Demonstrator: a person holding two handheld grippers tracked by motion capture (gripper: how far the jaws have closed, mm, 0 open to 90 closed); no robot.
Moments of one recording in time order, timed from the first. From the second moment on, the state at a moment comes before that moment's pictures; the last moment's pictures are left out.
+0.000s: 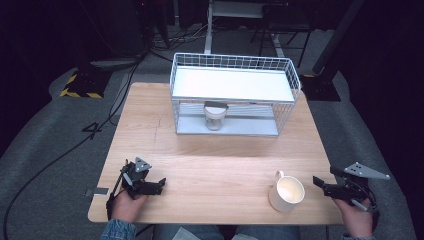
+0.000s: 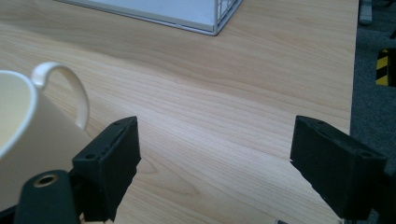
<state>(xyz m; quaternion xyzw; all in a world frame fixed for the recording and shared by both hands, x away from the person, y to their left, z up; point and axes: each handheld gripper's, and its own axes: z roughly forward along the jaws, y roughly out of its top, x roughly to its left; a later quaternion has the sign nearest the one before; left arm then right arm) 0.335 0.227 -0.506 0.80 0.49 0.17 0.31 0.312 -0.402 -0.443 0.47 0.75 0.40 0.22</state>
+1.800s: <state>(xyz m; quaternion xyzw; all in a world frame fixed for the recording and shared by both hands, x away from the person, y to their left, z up) 0.335 0.226 -0.506 0.80 0.49 0.17 0.31 0.280 -0.310 -0.456 0.37 0.82 0.41 0.14</state>
